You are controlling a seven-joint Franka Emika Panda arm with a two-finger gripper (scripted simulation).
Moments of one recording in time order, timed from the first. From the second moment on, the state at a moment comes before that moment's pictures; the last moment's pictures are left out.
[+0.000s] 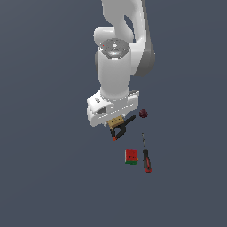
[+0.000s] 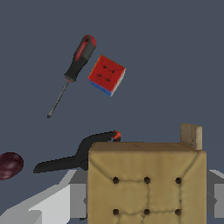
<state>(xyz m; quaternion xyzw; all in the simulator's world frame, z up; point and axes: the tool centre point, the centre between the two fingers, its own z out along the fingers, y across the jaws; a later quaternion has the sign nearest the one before) 0.023 0.003 0.210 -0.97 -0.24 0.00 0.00</state>
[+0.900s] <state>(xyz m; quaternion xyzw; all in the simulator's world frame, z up) 0.003 -0.037 0.374 -0.97 -0.24 0.00 0.00</state>
